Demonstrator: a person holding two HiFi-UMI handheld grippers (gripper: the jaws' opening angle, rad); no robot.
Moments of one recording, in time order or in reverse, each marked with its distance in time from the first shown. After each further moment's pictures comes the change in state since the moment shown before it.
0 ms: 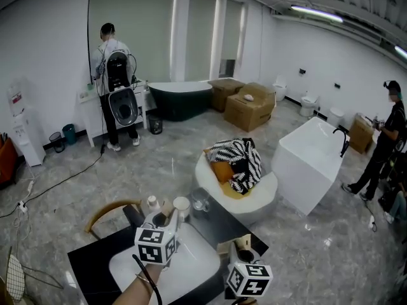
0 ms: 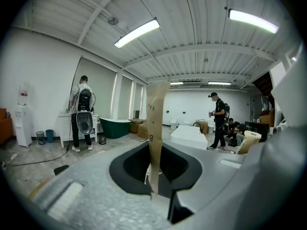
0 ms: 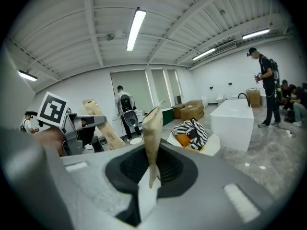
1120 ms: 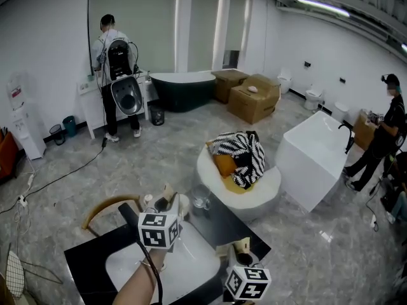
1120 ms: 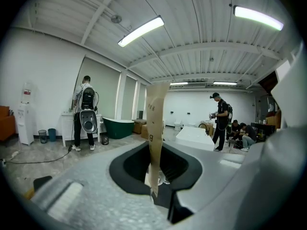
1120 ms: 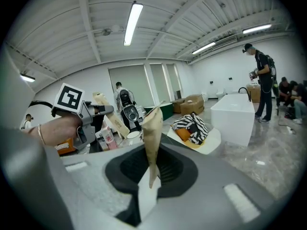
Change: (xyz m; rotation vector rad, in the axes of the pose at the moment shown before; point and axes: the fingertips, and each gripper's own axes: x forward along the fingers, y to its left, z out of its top) left arm 0.062 0.026 0.004 -0.017 -0.007 0.046; right arm 0.026 -0.008 -0.023 0.021 0.058 0.002
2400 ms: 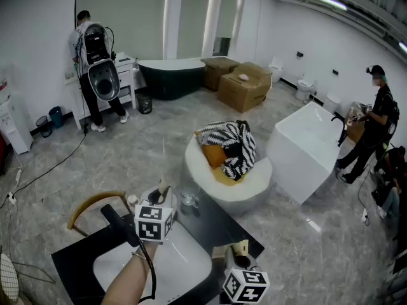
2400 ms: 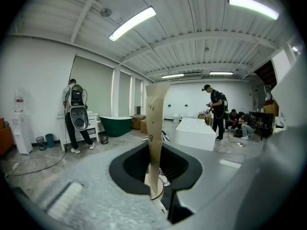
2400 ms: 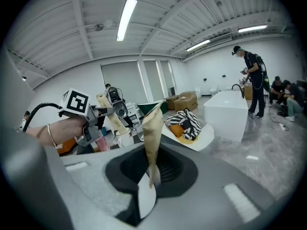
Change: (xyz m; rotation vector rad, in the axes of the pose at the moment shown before) left arm 0.069 0.008 -0.028 0.089 0.070 -0.021; right arm 0.019 -0.034 -0.007 0.034 0.042 -0.072
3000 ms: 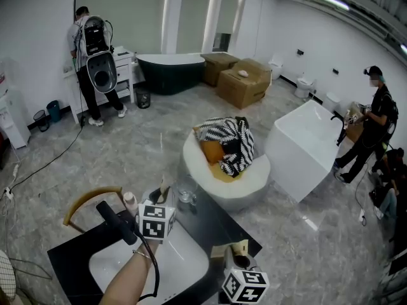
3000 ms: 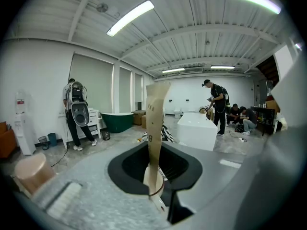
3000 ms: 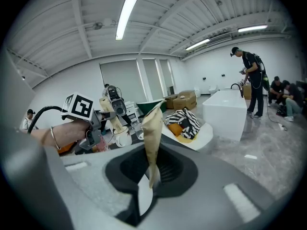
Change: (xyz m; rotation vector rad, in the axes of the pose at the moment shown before) left arm 0.019 -0.009 -0.028 0.017 0.054 0.012; right arm 0.003 -0.011 -0.006 0.002 0.012 -0.010
